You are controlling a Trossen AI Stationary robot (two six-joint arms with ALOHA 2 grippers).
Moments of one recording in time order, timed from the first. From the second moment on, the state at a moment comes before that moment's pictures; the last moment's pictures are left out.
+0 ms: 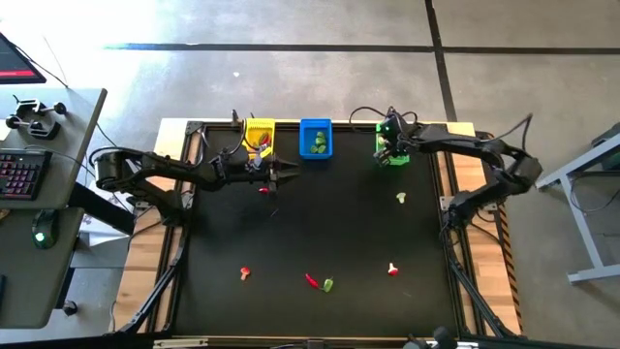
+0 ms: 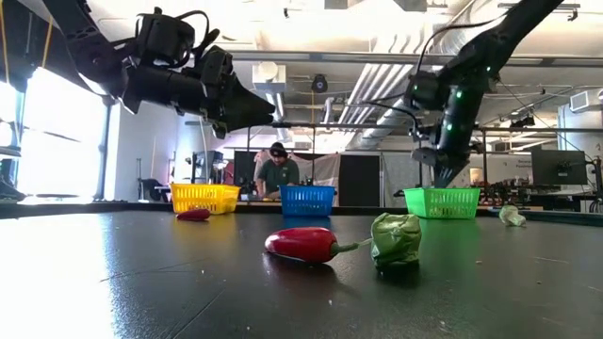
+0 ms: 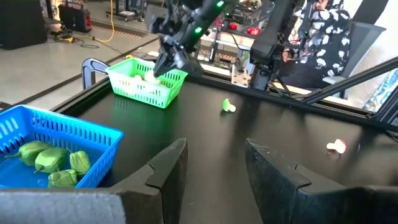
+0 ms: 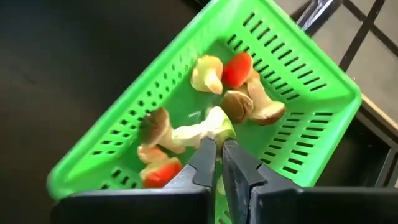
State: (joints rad) left arm 0.35 1.43 0.46 0.81 0.20 -0.14; right arm -0.75 1.45 0.82 -0.50 0.30 0.07
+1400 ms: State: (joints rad) left arm -0.12 1.52 0.56 0.62 0.38 0.00; right arm 0.11 1.31 0.90 -0.48 0.53 0.61
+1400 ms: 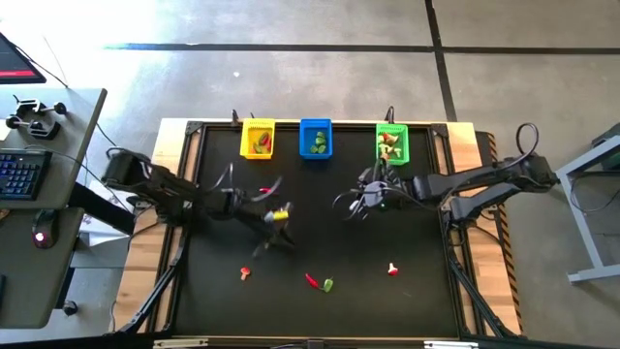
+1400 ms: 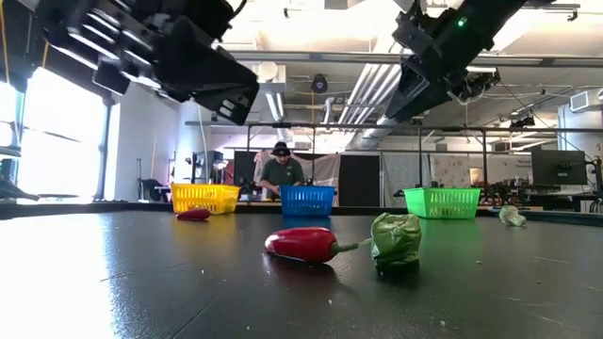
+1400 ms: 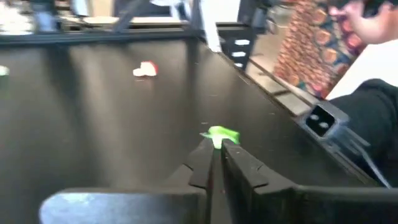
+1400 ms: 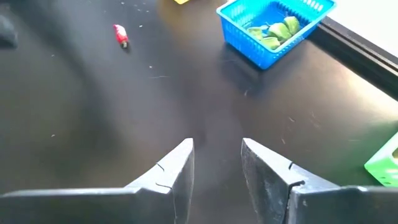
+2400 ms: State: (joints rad) left arm -0.36 1.98 0.90 0.41 0.11 0.16; right arm 0.14 1.31 0.89 -0.46 0.55 0.60
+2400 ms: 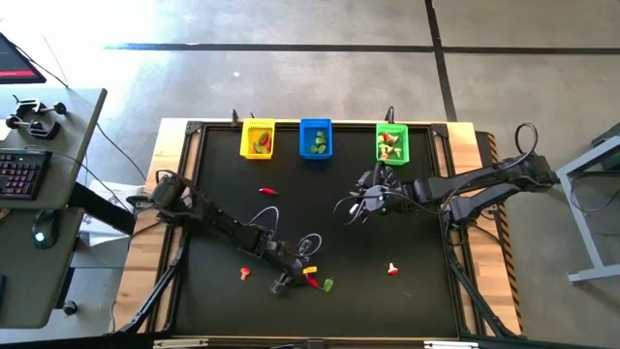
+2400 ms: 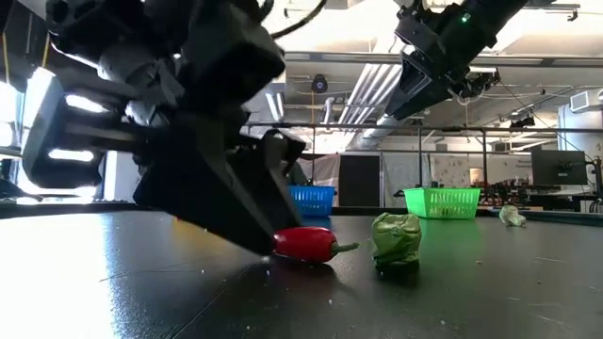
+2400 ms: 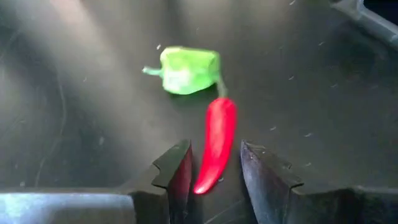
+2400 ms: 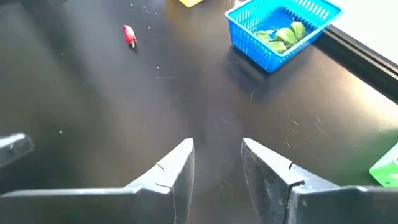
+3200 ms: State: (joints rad) left arm -0.17 1.86 0.89 0.23 0.14 0.21; right arm 0.14 1.31 0.89 -0.46 0.55 0.42
